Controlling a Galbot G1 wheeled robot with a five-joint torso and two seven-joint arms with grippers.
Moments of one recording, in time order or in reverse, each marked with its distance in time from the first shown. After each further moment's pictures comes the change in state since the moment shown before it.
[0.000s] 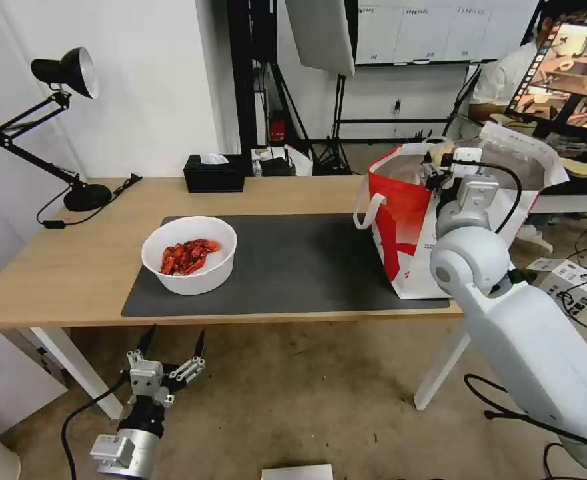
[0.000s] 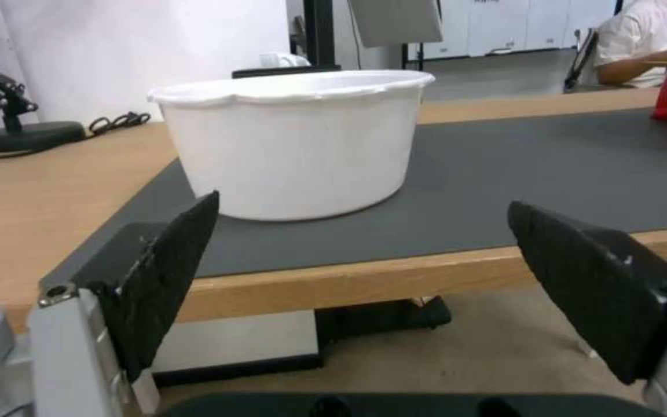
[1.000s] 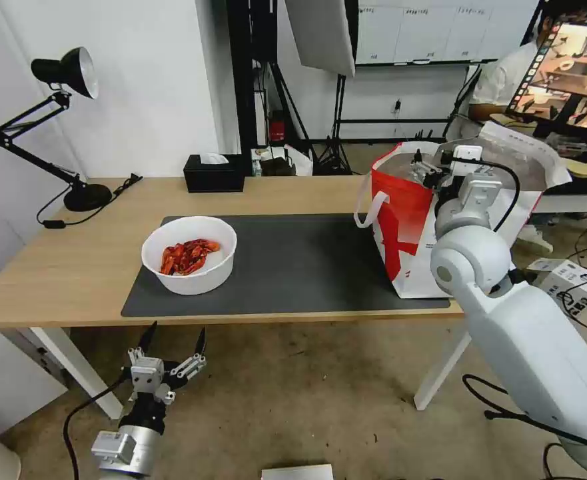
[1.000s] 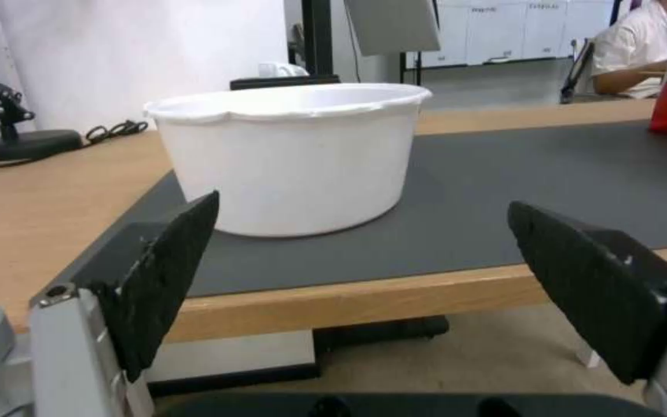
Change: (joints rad) left arm -0.015 0.001 0.004 -0.004 -0.005 0.003 -0.001; right arm -0.023 -0.004 0.017 0.041 0.048 0.087 -0.055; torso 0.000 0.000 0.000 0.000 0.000
